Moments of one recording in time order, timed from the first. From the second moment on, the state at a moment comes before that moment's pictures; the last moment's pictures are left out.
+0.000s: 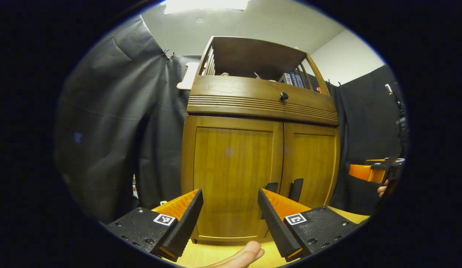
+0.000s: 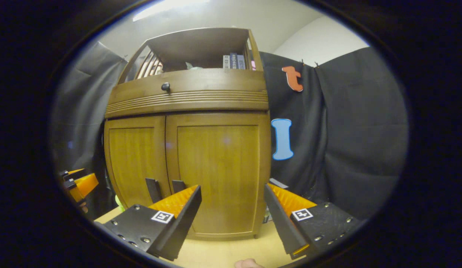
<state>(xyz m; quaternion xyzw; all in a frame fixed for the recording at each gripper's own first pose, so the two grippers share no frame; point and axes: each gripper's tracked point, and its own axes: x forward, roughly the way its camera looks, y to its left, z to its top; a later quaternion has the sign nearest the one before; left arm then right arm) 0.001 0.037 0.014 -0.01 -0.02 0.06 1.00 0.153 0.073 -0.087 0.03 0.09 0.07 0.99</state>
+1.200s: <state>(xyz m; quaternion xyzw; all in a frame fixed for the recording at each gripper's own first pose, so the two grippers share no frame) 0.019 0.047 -0.001 -0.02 0.01 0.07 1.00 0.206 0.208 -0.190 0.04 0.16 0.20 0.97</state>
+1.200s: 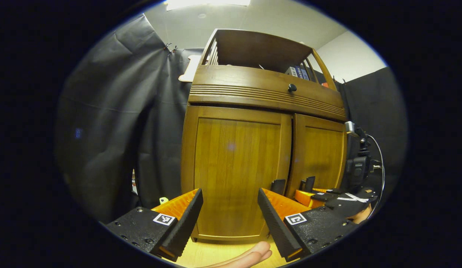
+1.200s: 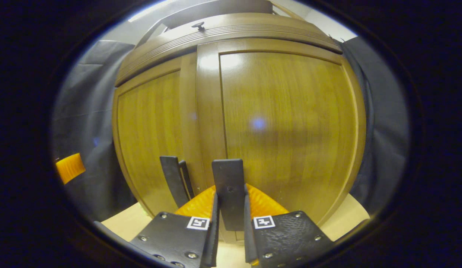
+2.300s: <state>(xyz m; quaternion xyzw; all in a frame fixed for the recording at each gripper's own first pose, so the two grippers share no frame) 0.013 0.020 -0.008 0.01 0.01 0.04 1.00 0.112 0.121 -0.171 0.05 0.16 0.25 0.95</state>
